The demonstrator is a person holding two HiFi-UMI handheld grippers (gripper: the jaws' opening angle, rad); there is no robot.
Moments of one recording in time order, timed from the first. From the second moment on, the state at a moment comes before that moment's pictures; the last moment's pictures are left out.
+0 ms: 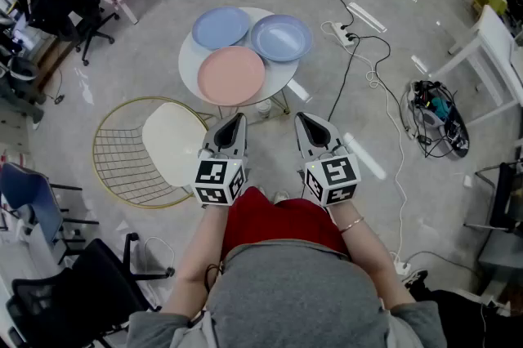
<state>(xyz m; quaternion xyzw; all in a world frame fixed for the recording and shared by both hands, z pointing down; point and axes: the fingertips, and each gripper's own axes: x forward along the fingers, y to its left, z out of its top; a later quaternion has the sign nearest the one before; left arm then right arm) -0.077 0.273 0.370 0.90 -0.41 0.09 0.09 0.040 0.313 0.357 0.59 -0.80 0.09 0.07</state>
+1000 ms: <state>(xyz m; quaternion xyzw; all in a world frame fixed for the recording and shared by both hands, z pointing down) -0.080 0.234 0.361 0.89 -0.43 0.10 0.07 0.062 0.276 0.358 0.60 -0.79 0.12 0.04</state>
